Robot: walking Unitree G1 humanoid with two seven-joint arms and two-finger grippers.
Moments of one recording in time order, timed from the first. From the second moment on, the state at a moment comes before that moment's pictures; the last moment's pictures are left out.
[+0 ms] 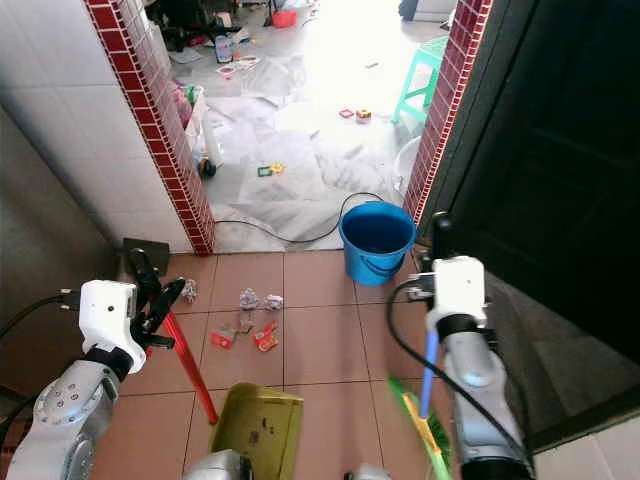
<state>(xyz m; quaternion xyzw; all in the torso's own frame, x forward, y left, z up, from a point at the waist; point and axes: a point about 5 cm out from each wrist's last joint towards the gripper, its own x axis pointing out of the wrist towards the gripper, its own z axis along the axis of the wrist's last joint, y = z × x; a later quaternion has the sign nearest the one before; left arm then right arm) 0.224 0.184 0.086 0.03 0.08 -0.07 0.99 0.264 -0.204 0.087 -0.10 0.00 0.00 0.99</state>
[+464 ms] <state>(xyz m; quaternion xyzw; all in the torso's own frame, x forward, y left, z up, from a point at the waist) 0.233 0.173 0.090 -0.01 0.07 -0.06 1.00 0.286 -0.195 0.107 -0.11 -0.03 0.01 0.99</state>
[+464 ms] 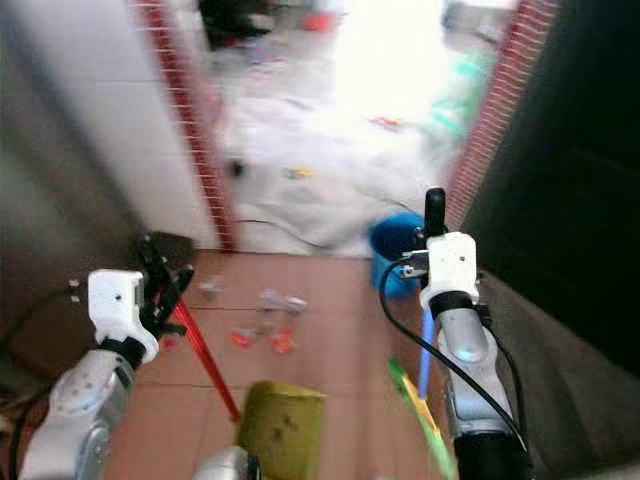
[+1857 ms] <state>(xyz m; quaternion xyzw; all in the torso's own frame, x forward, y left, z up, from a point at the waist) 0.243 0.163 0.096 -0.01 0.05 -0.06 1.00 0.296 -0.197 0.107 -0.11 -0.05 -0.02 0.99</state>
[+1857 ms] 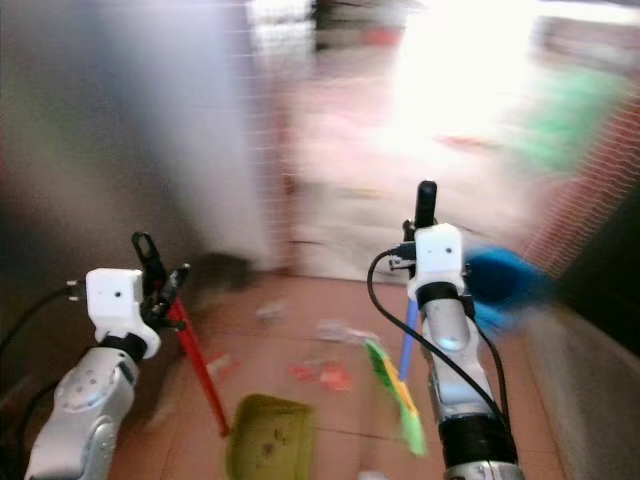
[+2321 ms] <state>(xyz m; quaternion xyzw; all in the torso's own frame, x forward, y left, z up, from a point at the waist) 0.246 0.162 0.101 -0.02 0.04 -0.05 1.00 0.297 -0.198 0.103 -0.11 -0.04 -0.02 0.99</state>
